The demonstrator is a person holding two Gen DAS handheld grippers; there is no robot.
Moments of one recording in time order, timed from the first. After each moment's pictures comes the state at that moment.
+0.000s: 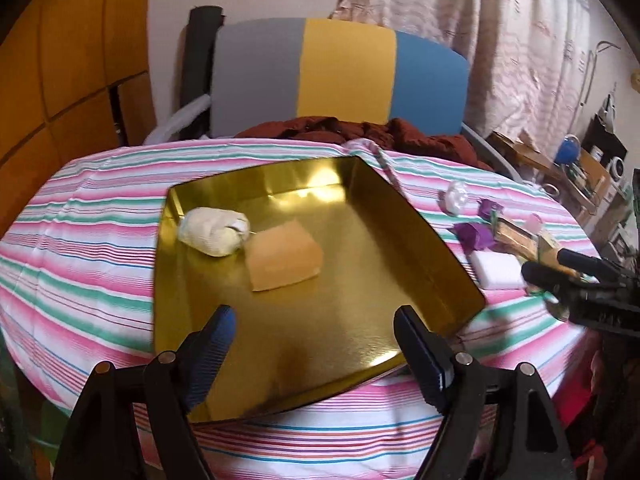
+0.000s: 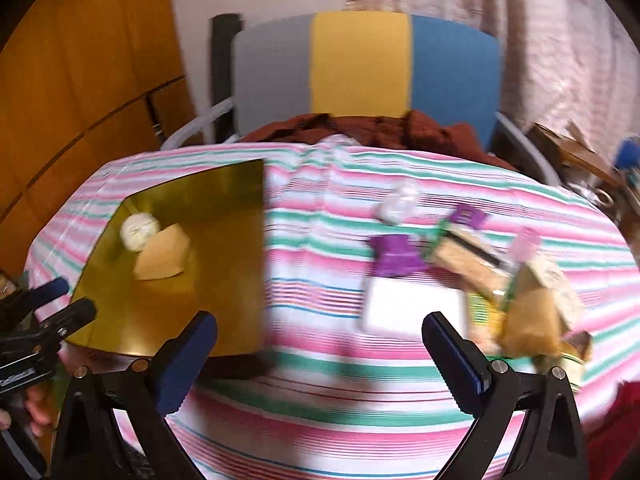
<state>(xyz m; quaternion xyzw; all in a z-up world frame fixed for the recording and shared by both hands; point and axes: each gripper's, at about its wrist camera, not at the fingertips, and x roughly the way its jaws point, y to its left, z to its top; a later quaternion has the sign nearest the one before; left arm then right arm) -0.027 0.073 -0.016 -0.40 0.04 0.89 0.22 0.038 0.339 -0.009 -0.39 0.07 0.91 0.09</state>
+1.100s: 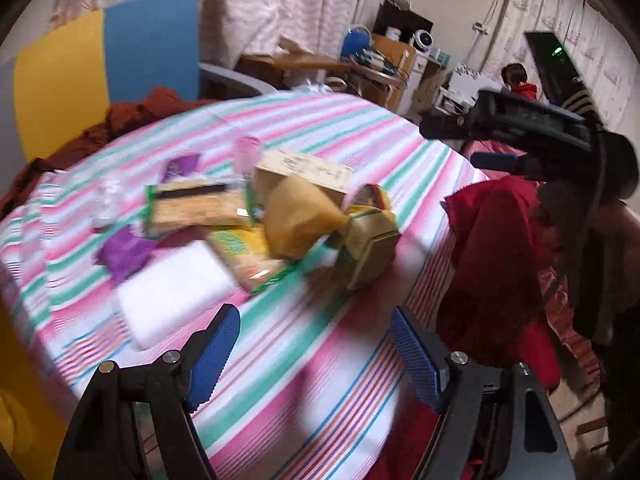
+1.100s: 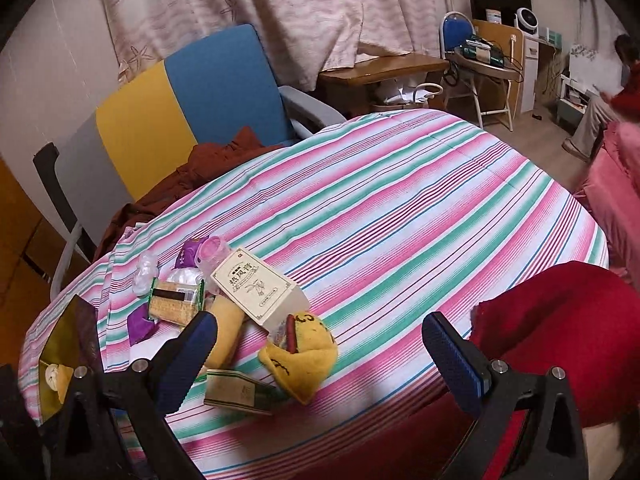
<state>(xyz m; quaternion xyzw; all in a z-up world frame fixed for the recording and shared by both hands) 0.060 0.355 -0.044 -0.40 0.18 0.70 0.56 0.165 0.572 0.001 -0.35 0.26 0.85 0.31</state>
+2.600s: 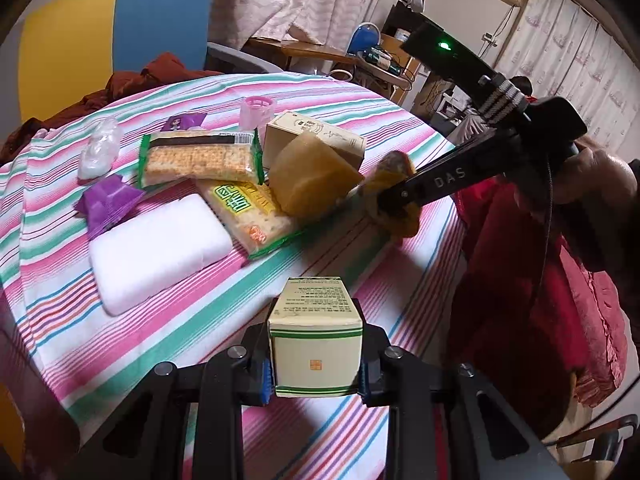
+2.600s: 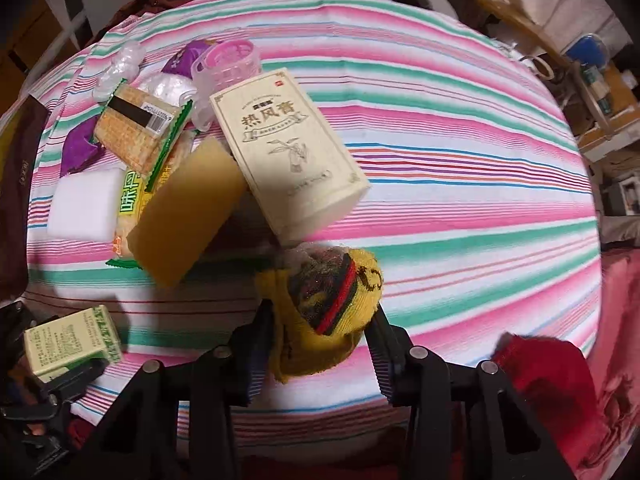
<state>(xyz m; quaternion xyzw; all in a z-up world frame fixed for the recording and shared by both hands) 0.053 0.335 -0.077 -0.43 0.14 0.69 0.56 0.086 0.559 -0.072 -0.63 0.10 0.75 0.20</state>
